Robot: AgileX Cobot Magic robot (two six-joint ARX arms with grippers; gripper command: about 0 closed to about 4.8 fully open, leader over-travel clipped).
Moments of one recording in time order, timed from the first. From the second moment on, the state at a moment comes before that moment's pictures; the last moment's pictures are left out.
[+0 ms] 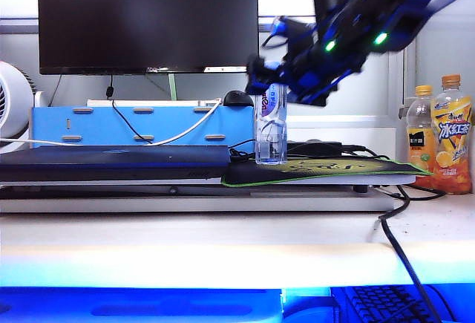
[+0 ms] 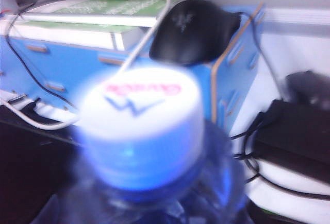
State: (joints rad) left arm -0.01 0.00 0.01 -0.14 0.07 -0.04; right arm 0.38 2.02 1.38 0.50 -0.13 0.10
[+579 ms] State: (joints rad) left arm -0.01 0.00 0.01 -0.14 0.07 -0.04; right arm 0.39 2.05 1.39 0.53 -0.13 0.10
